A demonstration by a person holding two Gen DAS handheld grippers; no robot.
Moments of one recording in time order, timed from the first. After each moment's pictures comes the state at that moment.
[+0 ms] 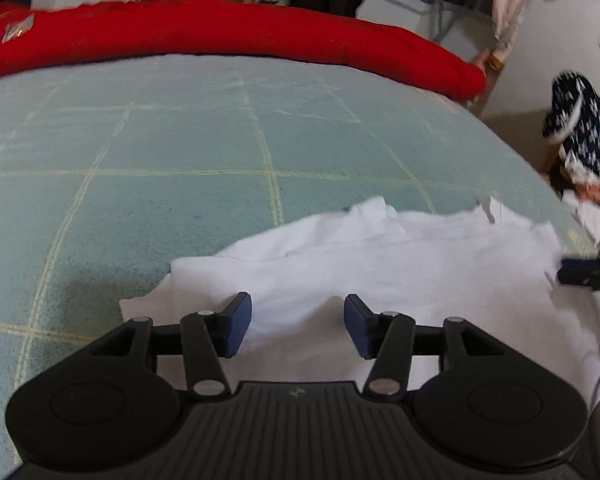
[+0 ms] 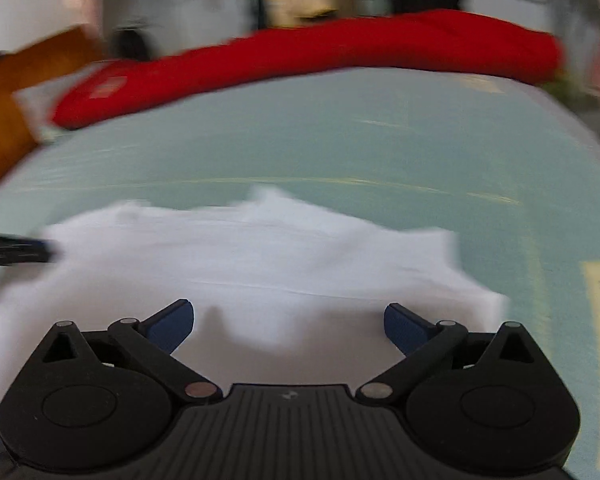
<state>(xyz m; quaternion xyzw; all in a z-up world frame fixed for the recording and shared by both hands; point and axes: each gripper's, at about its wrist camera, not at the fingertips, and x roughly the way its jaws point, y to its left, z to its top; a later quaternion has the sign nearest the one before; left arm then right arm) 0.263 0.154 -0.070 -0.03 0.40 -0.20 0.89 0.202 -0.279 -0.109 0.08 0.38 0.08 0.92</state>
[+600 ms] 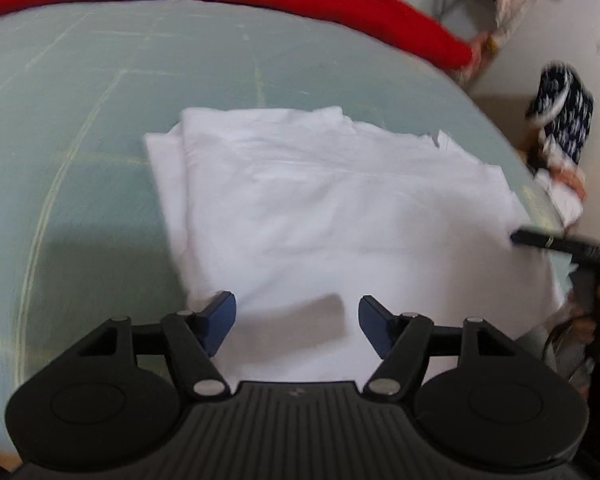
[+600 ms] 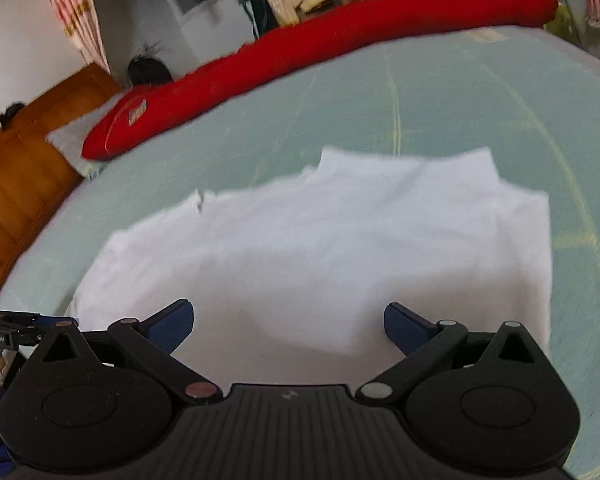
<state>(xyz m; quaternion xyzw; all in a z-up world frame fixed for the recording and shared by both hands) 0.160 0.187 -0.067 -0.09 0.47 -0.21 0.85 0.142 -0.246 -0.102 0.15 0.38 0.16 0.90</state>
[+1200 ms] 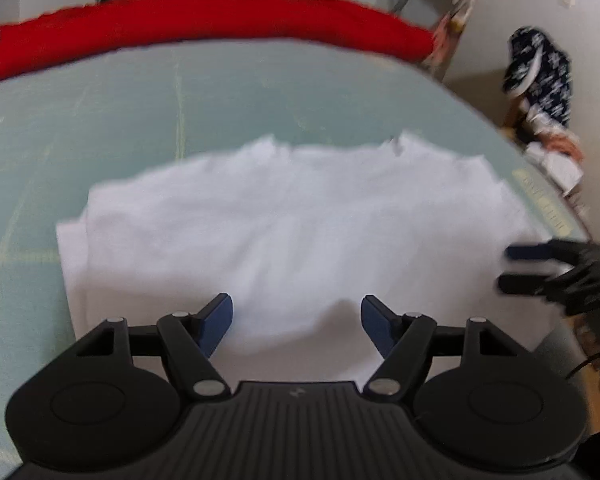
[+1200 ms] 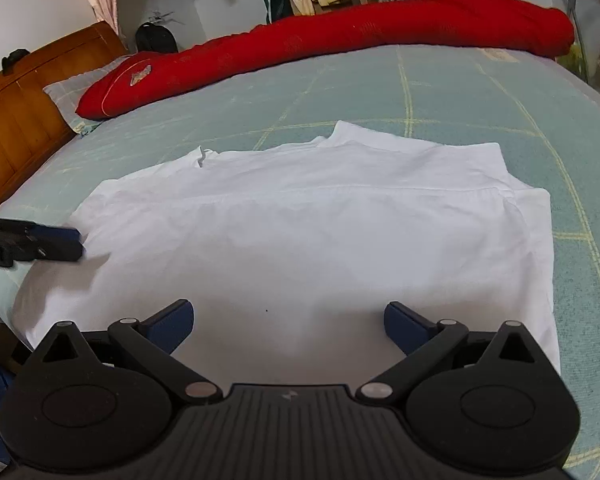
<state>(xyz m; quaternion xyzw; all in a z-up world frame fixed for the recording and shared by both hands) 0.178 0.112 -0.069 0.01 0.42 -0.24 0.88 0.123 -0.227 -0.112 0.08 0.38 0.15 0.91</state>
